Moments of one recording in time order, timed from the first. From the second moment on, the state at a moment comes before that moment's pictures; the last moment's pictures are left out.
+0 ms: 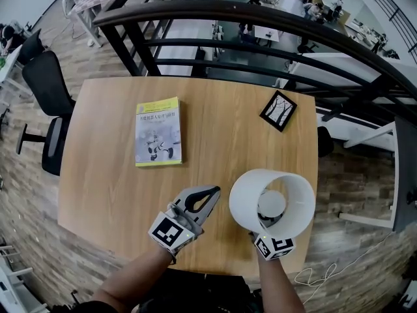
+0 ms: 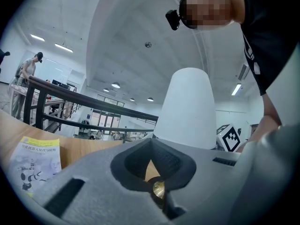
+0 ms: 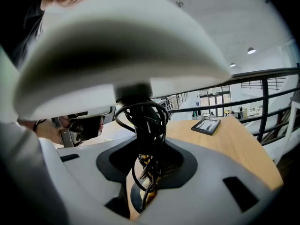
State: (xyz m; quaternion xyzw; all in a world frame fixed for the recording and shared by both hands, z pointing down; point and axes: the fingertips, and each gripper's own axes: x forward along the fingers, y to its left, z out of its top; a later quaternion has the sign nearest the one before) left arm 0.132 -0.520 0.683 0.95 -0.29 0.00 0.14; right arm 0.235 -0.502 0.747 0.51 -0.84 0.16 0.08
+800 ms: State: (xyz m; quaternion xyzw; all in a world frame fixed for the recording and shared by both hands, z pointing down) left arm 0.128 -0.509 0.674 0.95 -0.29 0.00 0.13; right arm 0.231 -0.496 0.742 0.51 -0.85 0.13 0.08
